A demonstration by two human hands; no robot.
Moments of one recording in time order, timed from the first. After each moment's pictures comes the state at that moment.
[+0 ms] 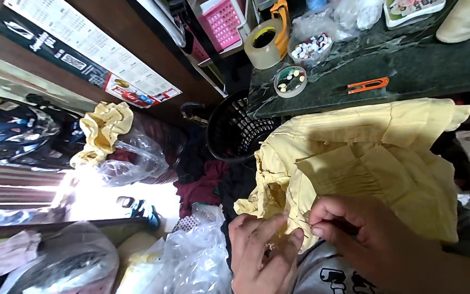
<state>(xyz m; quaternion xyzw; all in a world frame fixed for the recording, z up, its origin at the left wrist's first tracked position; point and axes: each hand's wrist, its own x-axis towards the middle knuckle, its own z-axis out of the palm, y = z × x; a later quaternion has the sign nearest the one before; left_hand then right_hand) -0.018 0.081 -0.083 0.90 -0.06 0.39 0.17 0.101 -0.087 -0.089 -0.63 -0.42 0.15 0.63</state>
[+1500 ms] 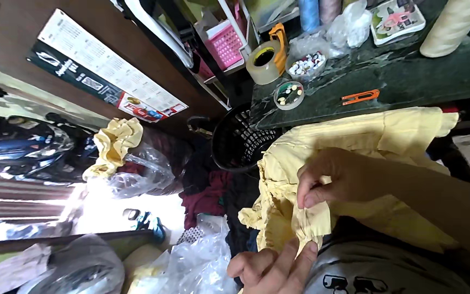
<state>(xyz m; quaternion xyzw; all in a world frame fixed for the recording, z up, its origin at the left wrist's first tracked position) -0.028 0.081 -0.082 0.91 -0.12 0.40 0.05 0.198 -0.055 -0.078 -0.50 -0.62 0.26 0.54</state>
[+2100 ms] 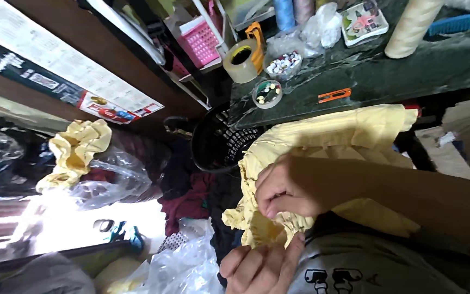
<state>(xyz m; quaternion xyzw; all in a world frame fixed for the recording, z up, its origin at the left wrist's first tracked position) -0.011 0.077 -0.076 0.89 -0.18 0.41 0.04 0.184 -0.034 -0.064 -0.49 -0.72 0.14 0.48</state>
